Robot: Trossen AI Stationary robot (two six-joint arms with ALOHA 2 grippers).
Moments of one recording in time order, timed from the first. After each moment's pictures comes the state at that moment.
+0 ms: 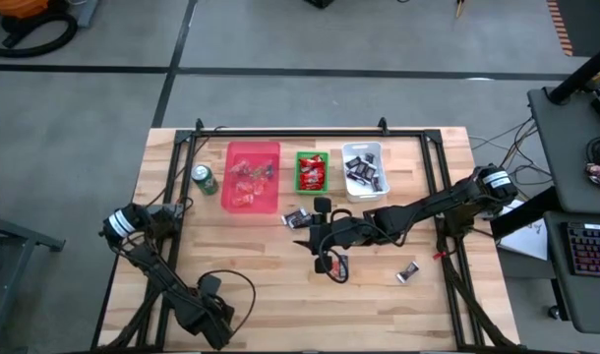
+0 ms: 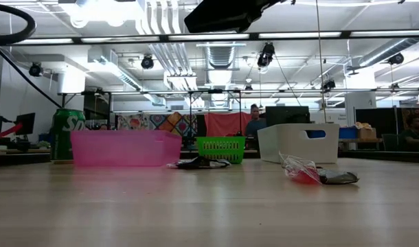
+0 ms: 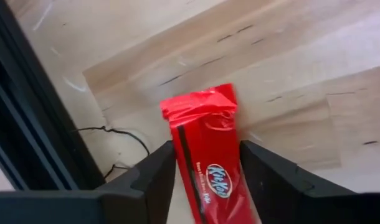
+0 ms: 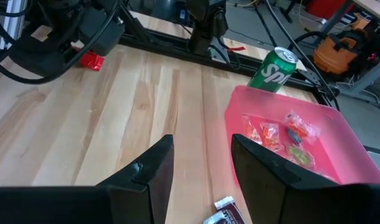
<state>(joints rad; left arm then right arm) -0.93 1.92 1.16 -1.03 0.21 -2.10 0.26 1.66 1.15 0.08 0.33 -0.14</state>
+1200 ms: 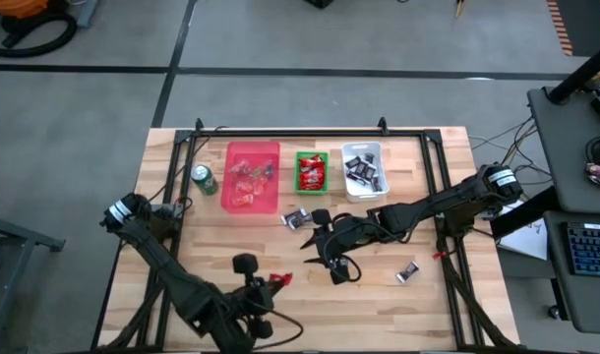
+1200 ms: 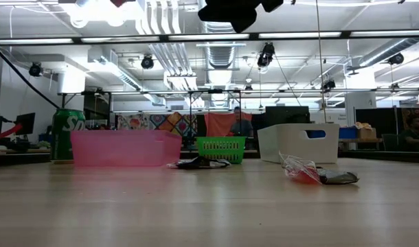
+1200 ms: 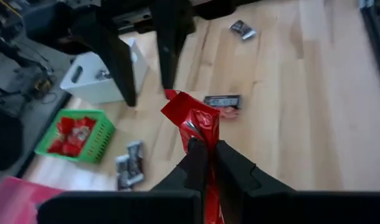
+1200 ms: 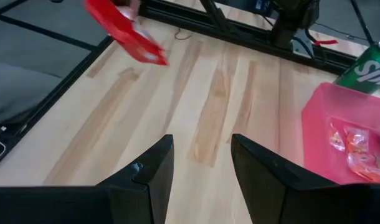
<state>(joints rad) -0.80 1.82 1.60 -0.89 -0.93 -0.64 0.27 1.62 1.15 -0.05 0.02 -0.13</state>
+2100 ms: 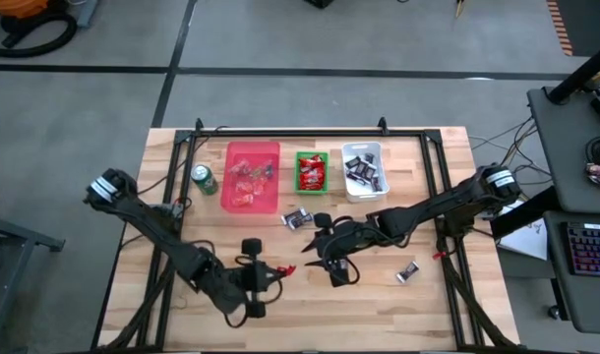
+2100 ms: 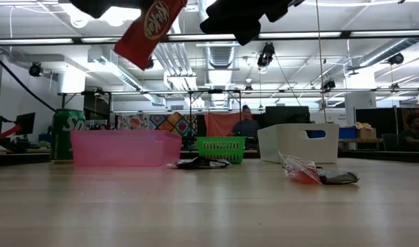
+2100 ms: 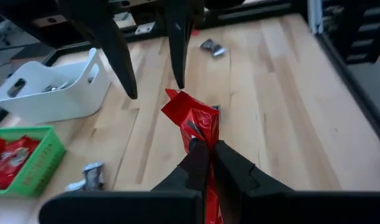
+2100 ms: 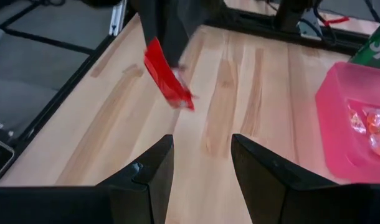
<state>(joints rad) -0.69 1.55 0.98 -0.06 -0.75 -0.28 0.28 1.63 1.10 0.01 0.03 -0.04</state>
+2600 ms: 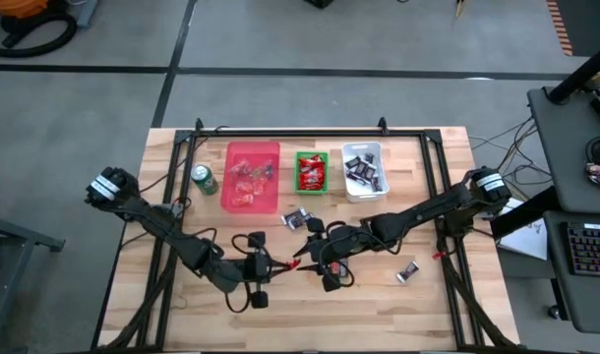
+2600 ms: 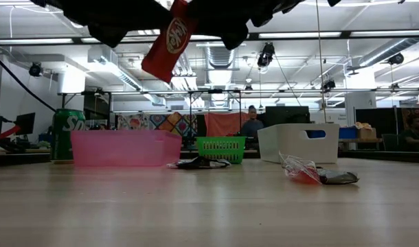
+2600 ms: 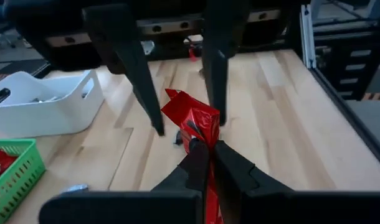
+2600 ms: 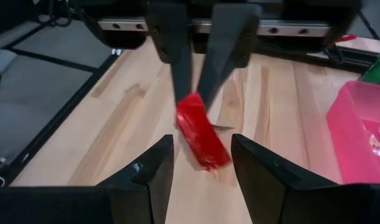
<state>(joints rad) -0.61 1.54 0.77 0.38 -0.67 -0.17 0.29 1.71 1.10 0.17 0.02 -0.04</state>
